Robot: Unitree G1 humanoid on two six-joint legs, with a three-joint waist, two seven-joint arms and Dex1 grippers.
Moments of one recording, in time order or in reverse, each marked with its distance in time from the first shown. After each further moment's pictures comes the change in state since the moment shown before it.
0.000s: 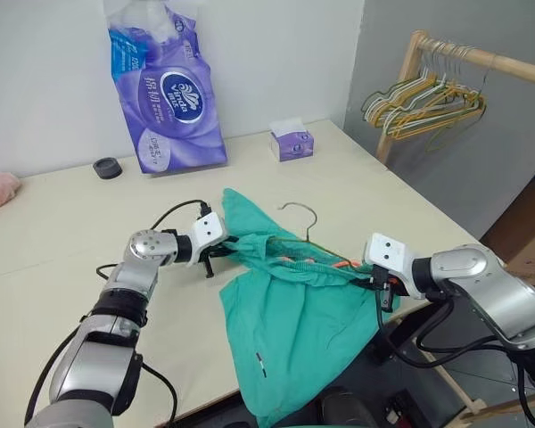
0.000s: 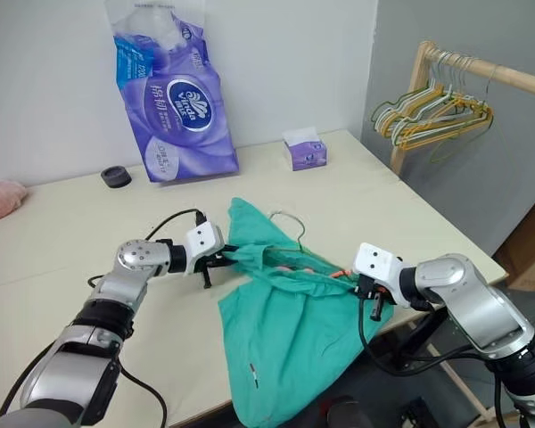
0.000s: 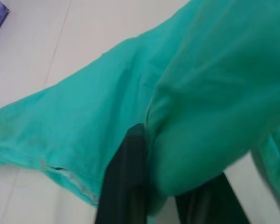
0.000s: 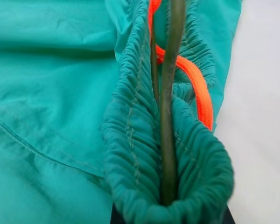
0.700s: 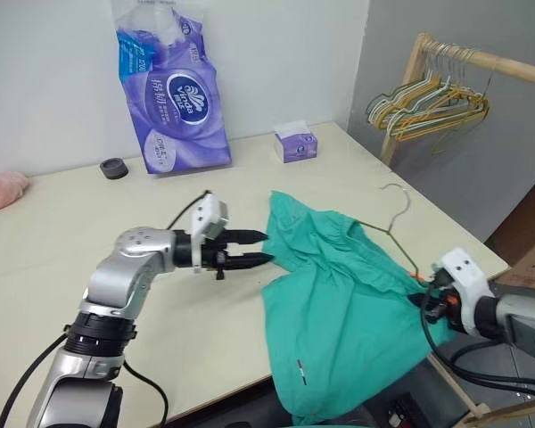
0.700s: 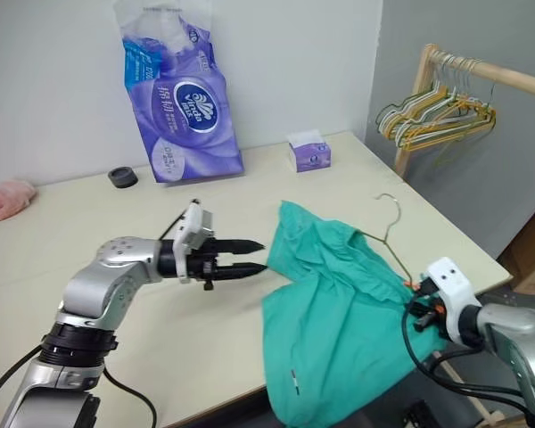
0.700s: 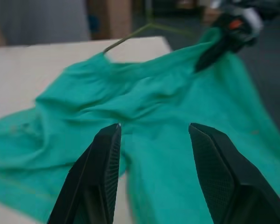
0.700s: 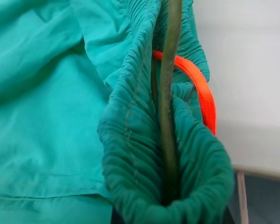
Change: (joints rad) left arm 0.129 0.028 0.015 -0.756 -0.477 0.666 -0.185; right arm 0.458 0.122 -0.635 -0.226 0.185 0.466 -0.276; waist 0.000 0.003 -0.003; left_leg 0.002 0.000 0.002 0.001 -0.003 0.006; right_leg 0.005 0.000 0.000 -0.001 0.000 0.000
